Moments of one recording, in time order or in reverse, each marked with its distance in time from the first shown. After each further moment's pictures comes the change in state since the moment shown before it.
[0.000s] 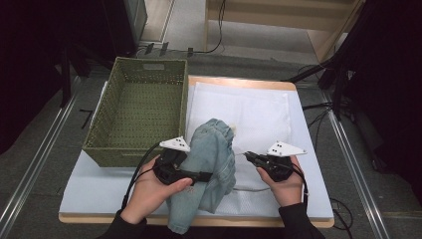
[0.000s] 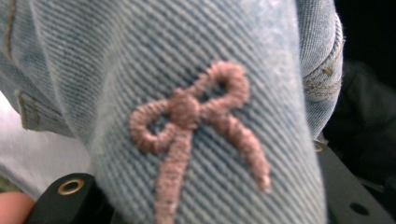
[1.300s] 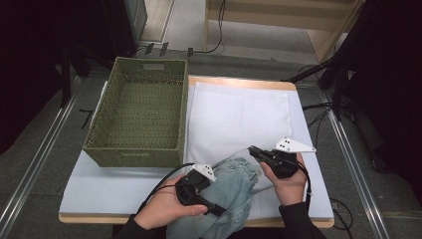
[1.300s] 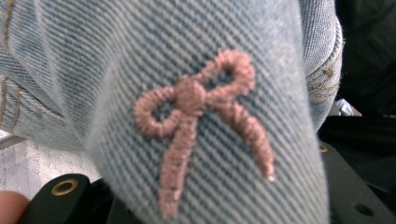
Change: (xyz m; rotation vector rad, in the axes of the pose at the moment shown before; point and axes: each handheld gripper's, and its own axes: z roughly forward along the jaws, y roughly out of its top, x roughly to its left) left arm -0.020 -0.019 0.058 0.265 -0.206 0.090; right arm -0.002 0.012 -0.013 -0.071 -0.024 0.081
